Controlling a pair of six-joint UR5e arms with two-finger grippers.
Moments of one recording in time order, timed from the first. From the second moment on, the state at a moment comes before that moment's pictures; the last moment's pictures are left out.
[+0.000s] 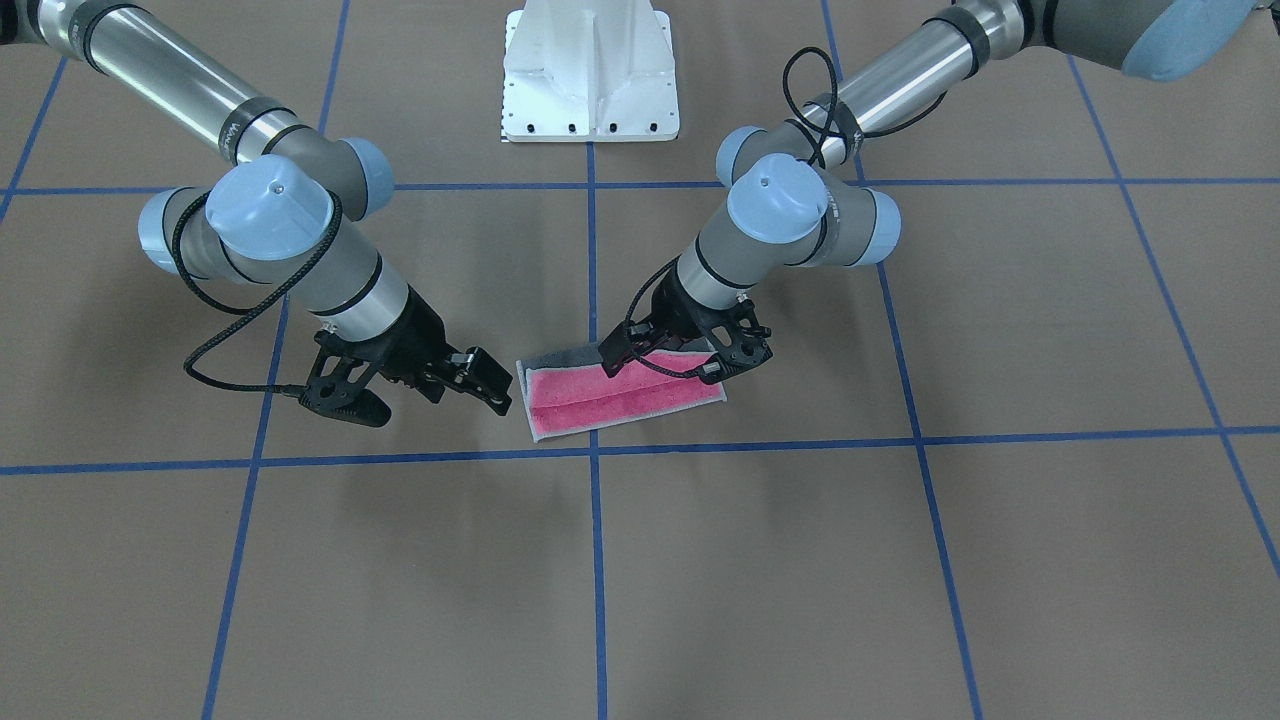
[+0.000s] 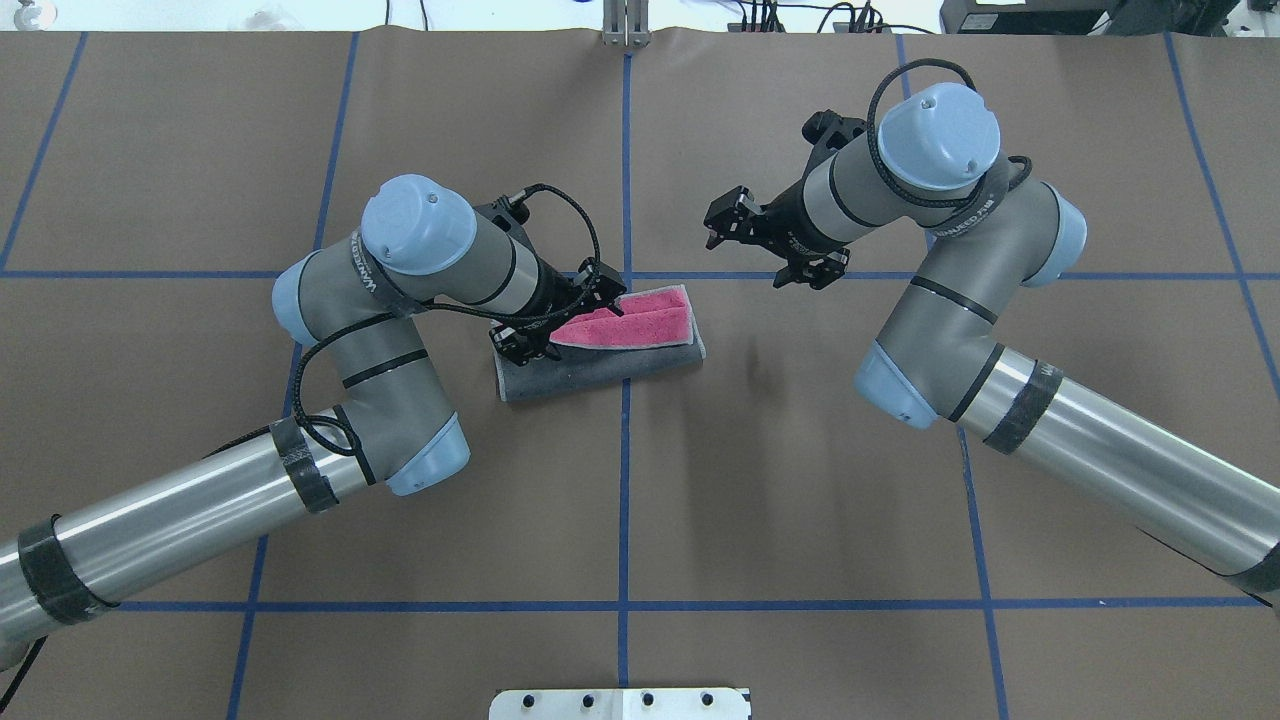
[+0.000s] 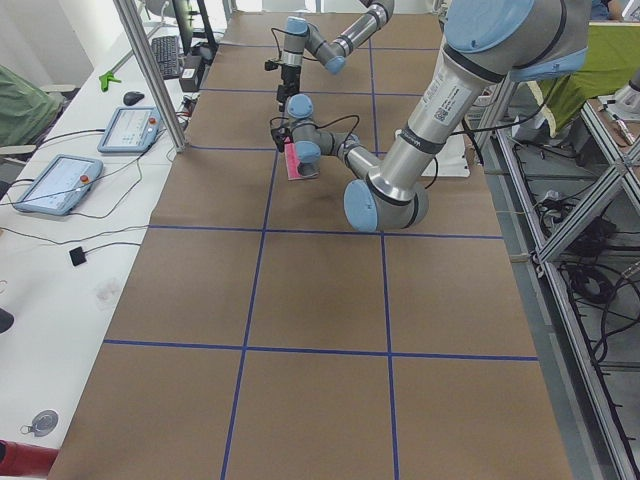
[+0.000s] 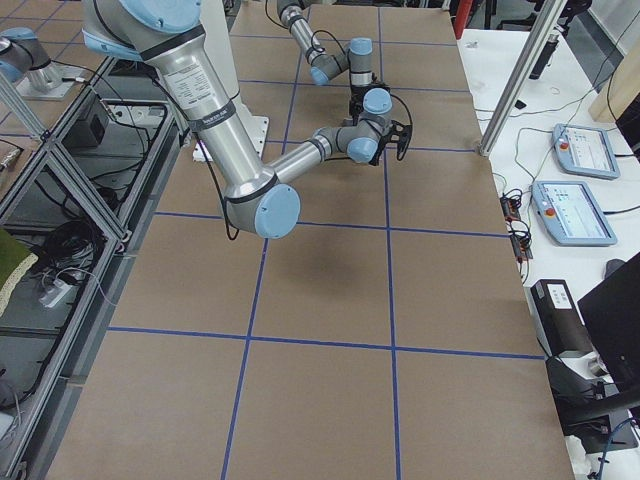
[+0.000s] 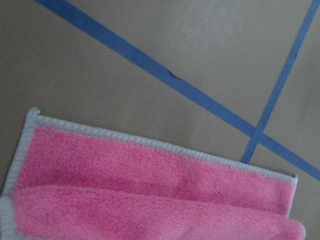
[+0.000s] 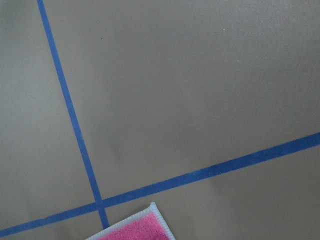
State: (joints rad) left arm -0.60 -2.32 -1.28 -2.28 -2.02 -1.80; right arm 0.75 -0.98 1.44 -0.97 2.06 1.58
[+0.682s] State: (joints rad) left arm -0.60 -2.37 -1.19 -2.32 -1.98 -1.80; right arm 0.75 -0.98 1.44 -0.97 2.06 1.57
